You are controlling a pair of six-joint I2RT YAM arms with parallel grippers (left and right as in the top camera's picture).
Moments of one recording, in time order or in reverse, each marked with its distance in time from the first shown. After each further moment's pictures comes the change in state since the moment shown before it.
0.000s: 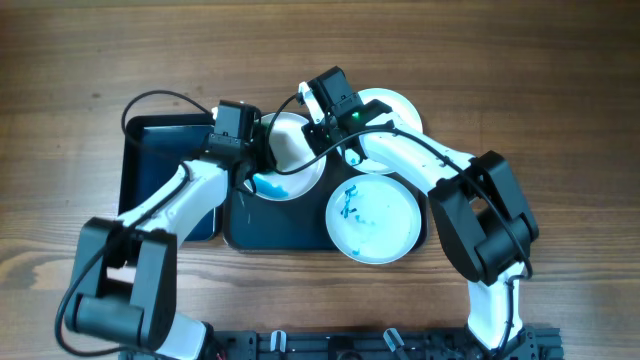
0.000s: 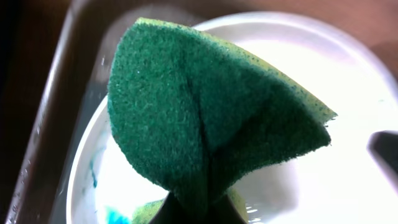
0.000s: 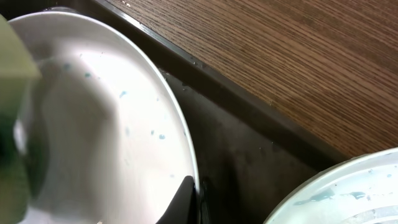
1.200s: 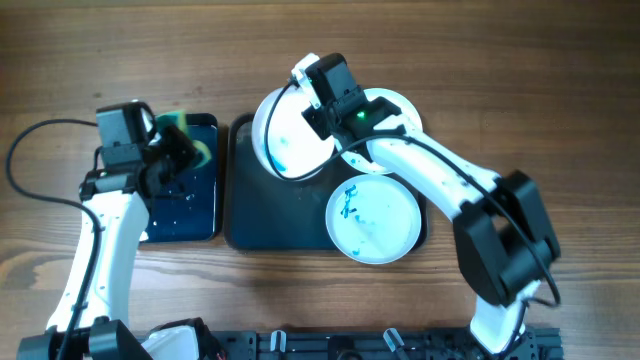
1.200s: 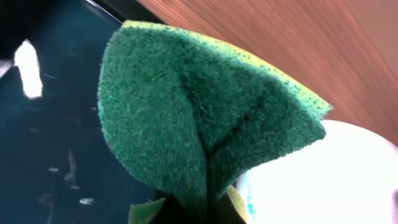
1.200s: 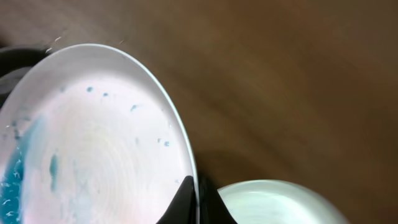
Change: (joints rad) left arm 0.412 -0.331 0.002 -0.209 0.130 0.013; right arm 0.032 -0.130 0.002 0.075 0.256 -0.224
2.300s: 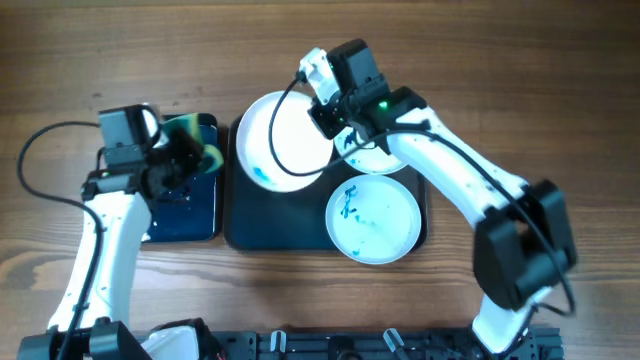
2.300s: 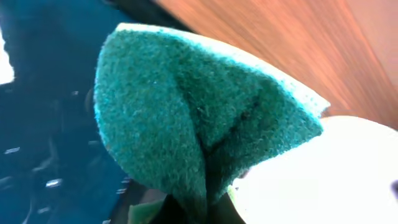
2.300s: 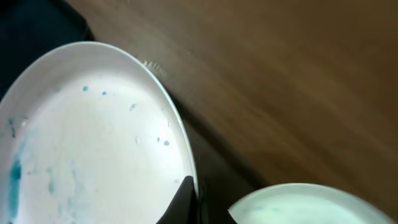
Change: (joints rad) left arm -0.029 -0.003 -0.002 -0.027 0.114 0.000; right arm -0.069 -0.029 0.007 -0.081 -0.370 0.037
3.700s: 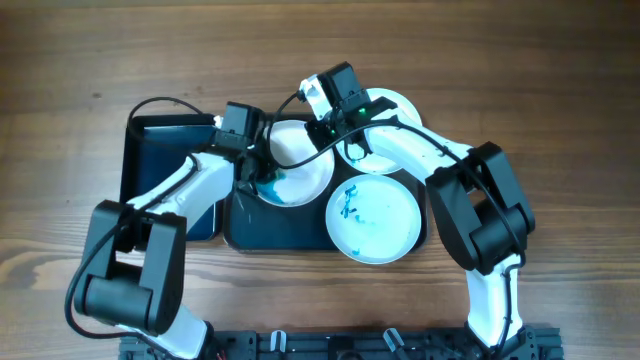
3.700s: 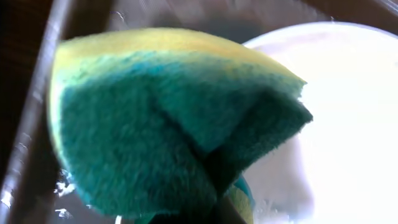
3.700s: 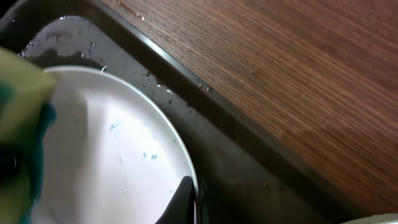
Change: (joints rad) left arm -0.403 0.399 0.039 0.124 -0.249 -0.063; right arm -0.006 0.208 -0.006 0.100 -0.016 0.096
